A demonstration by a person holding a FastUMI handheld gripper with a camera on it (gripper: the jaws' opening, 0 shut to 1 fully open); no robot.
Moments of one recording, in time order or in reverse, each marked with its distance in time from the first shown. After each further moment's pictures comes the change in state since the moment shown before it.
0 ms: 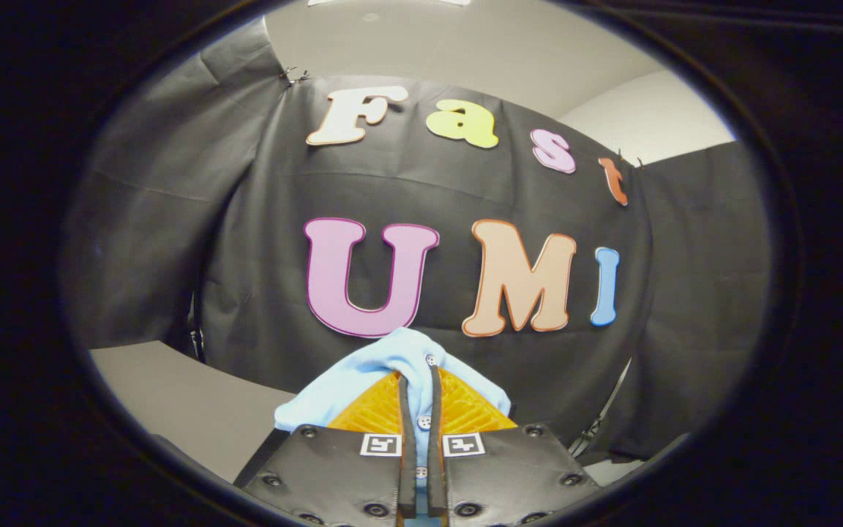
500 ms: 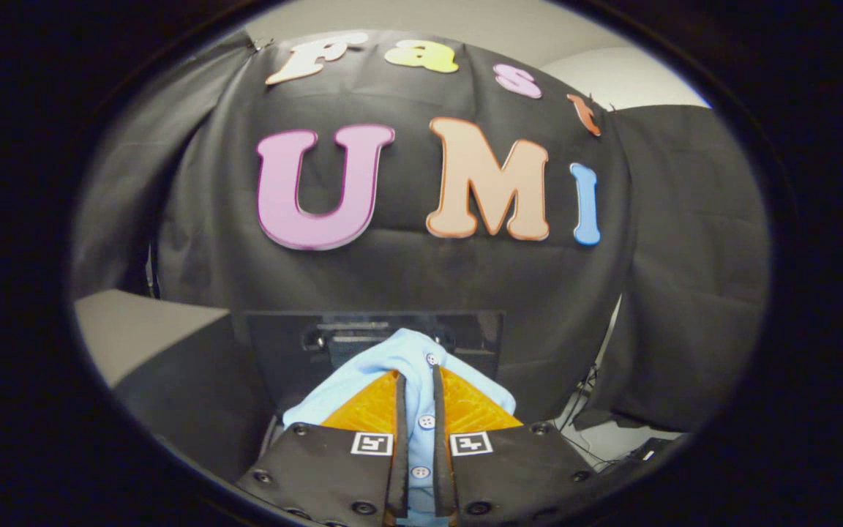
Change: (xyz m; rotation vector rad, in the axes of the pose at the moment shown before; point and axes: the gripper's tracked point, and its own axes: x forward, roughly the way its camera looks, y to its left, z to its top) arm 0.026 -0.040 -0.175 0.035 0.219 -0.086
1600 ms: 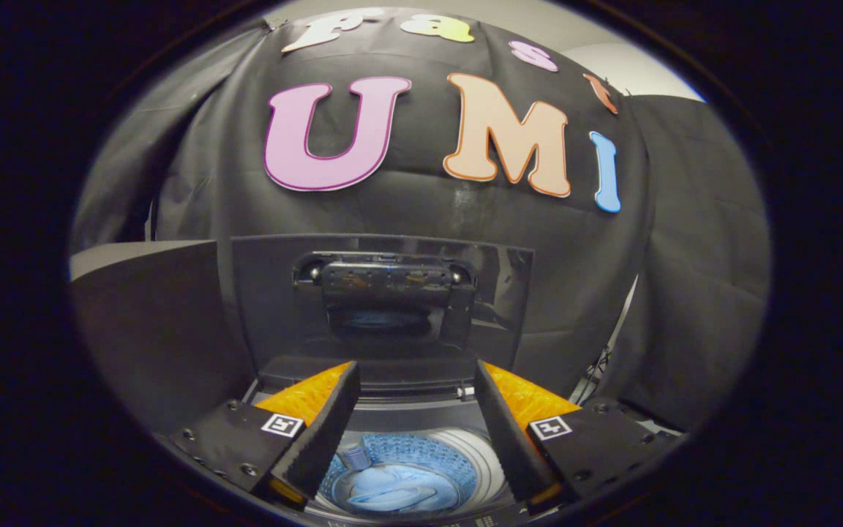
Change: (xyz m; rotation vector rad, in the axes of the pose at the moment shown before) arm 0.024 0.016 -0.049 -0.025 0.055 0.040
